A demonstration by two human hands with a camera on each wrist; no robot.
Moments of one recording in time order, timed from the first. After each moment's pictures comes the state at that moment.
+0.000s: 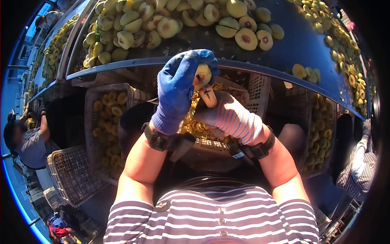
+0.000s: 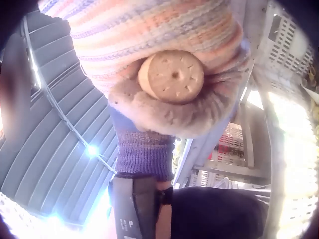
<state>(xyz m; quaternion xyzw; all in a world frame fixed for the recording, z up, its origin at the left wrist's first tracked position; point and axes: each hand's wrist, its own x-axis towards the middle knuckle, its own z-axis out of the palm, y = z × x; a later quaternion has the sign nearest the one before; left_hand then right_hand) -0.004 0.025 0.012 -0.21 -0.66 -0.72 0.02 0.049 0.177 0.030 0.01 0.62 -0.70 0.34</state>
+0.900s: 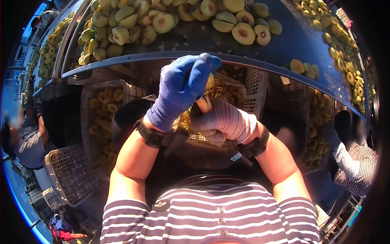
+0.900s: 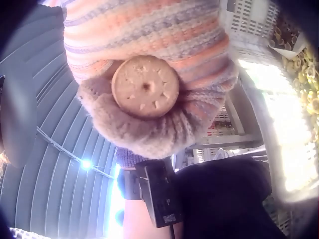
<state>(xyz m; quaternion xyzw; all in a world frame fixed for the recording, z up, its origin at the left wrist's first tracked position) -0.003 0.029 0.006 -0.18 -0.70 -0.69 -0.04 0.060 0.181 0.007 0.08 0.46 -0.74 0.48</state>
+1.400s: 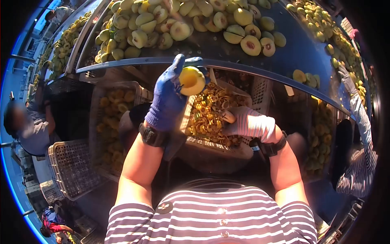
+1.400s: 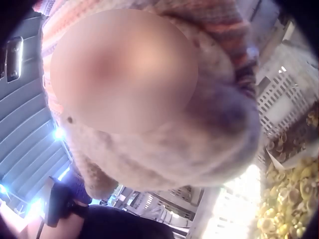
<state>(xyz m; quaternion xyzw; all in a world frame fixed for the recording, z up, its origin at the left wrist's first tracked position) 0.006 -0.021 -0.018 -0.24 -0.75 -0.62 0.05 0.076 0.222 -0.008 -0.10 0.86 -0.41 0.30</state>
